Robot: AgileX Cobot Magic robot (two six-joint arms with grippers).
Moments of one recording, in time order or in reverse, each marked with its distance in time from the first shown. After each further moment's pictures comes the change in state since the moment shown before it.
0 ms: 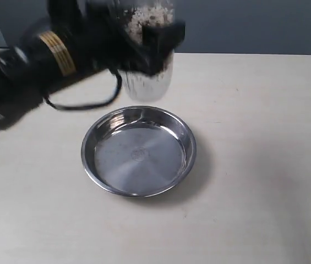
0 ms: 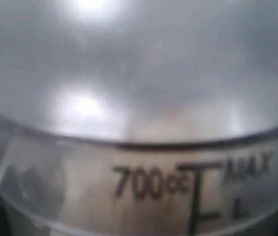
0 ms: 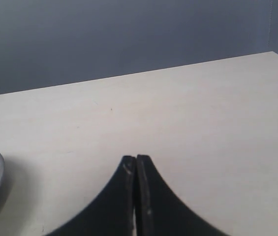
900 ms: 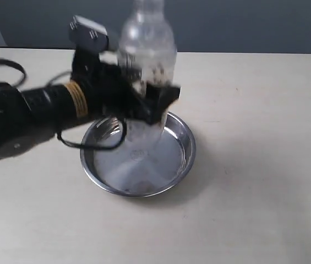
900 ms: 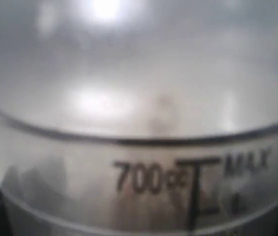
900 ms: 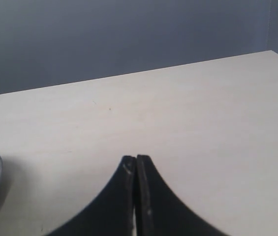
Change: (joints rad) left arm 0.008 0.092 0.078 0.080 -0.005 -0.091; right arm 0.000 0.000 0.000 0.000 0.001 0.000
